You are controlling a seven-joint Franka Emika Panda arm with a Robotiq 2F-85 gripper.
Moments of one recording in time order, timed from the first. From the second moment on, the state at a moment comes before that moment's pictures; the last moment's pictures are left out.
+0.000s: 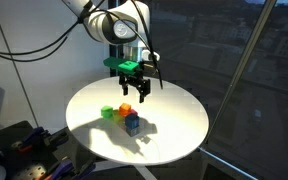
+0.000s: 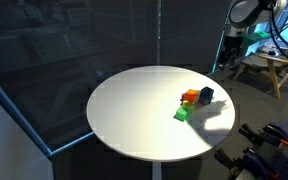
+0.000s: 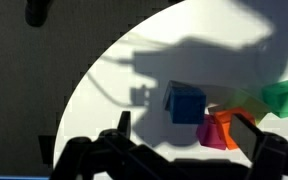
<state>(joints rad) -0.16 0.06 -0.17 -2.28 -0.09 2.30 -0.22</state>
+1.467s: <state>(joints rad) -0.16 0.13 -0.16 -2.28 0.02 2.45 -0.22</state>
